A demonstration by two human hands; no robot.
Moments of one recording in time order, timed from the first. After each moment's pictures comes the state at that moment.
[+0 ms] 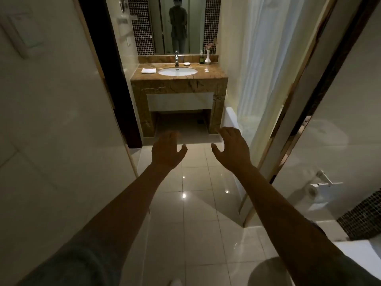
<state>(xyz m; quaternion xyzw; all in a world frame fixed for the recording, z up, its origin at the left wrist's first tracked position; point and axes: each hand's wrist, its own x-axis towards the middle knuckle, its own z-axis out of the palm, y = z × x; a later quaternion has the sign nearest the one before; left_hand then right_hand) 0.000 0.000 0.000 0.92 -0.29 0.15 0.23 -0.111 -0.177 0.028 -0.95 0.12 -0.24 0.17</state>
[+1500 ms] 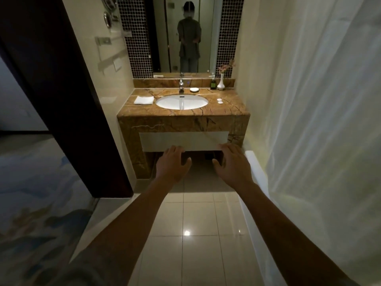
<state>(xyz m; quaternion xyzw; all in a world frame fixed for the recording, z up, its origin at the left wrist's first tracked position) 0.572 -0.256 -0.012 0.92 -0.26 0.14 0.24 0.475 -0.444 -0.003 -0.94 0.08 -0.28 0.18</state>
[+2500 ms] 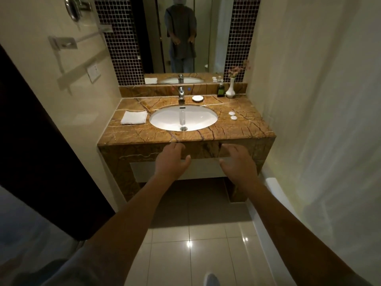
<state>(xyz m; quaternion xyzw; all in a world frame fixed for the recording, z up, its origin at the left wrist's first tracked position) 0.971 -0.349 -0.023 0.92 -0.28 0.12 0.24 0.856 -0.550 -0.027 -0.94 0.16 -0.24 0.20</state>
